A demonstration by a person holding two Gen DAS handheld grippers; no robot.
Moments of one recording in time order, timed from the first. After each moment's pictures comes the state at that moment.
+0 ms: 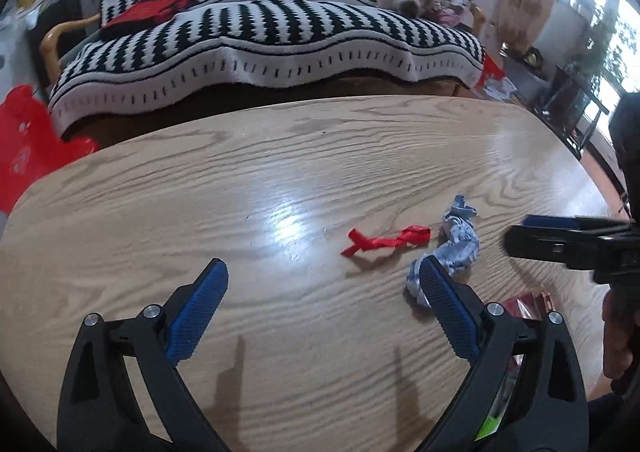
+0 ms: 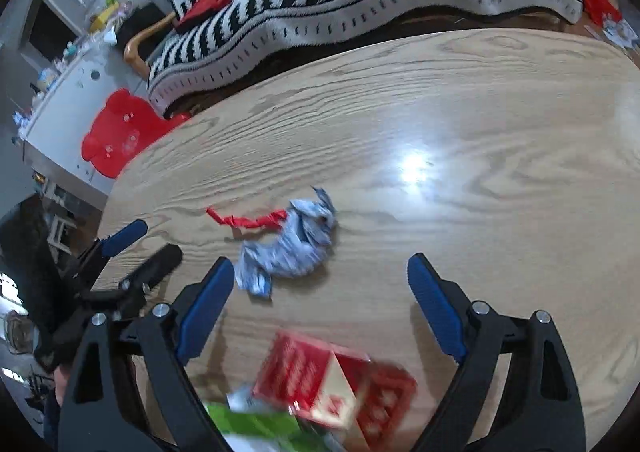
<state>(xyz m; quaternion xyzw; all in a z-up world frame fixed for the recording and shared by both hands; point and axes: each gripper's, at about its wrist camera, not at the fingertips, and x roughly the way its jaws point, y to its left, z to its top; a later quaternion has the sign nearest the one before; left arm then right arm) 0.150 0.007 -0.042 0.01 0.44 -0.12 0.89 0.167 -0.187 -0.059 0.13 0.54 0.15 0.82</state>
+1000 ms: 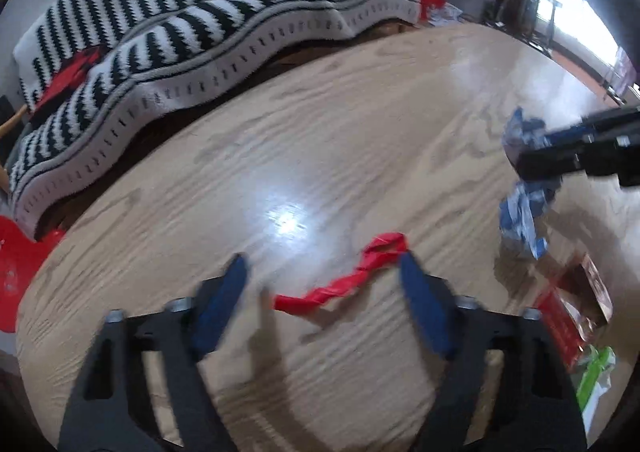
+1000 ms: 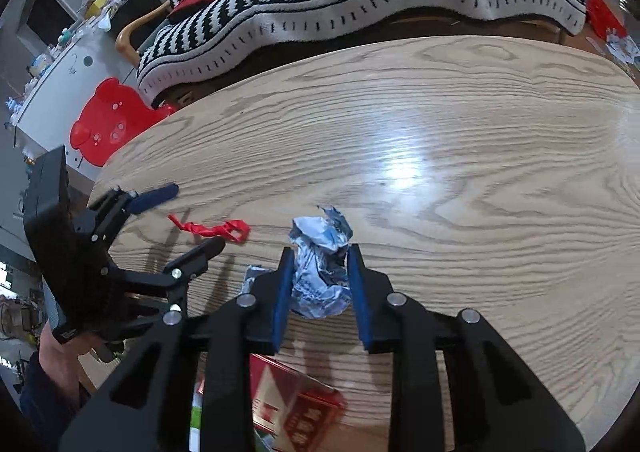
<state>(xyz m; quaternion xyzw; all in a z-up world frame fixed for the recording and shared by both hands) 0.185 -0.061 -0.074 0.17 0.45 -0.21 0.85 0.173 -0.233 -0.059 0.12 0.54 0.14 0.82</state>
